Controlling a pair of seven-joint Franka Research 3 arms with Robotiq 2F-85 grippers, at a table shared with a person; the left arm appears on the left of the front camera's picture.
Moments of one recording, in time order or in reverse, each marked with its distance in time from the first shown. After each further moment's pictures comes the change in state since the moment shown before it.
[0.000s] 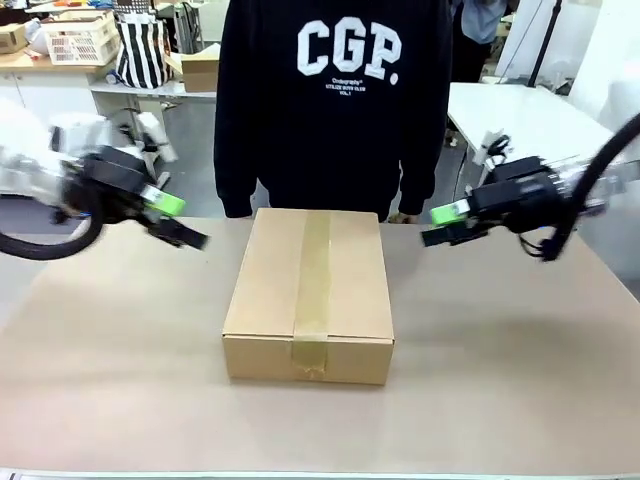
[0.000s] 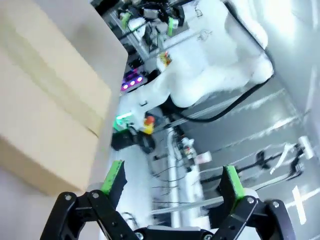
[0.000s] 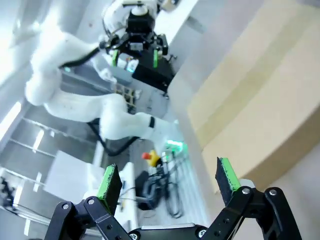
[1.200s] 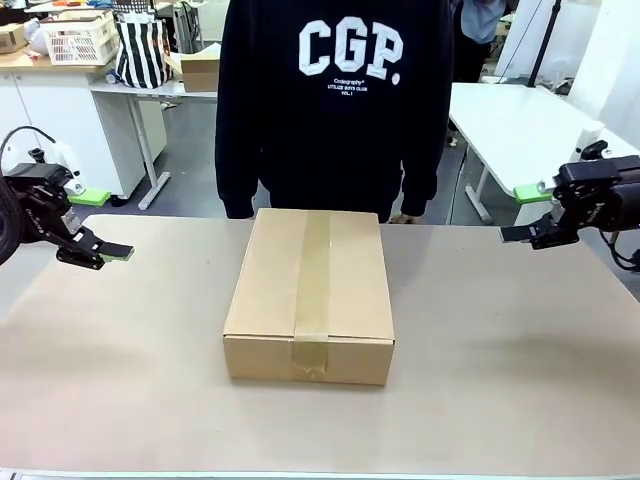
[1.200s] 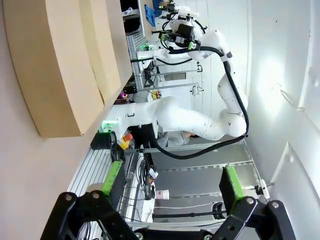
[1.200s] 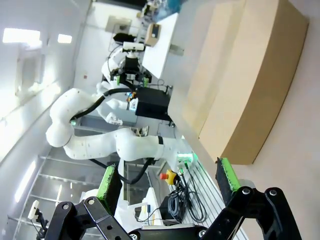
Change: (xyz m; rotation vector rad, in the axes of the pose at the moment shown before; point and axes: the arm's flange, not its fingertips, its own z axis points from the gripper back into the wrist) left arm -0.073 -0.014 0.073 0.017 -0.244 0.323; right arm -0.033 0.014 0.094 -0.065 -0.178 -0.234
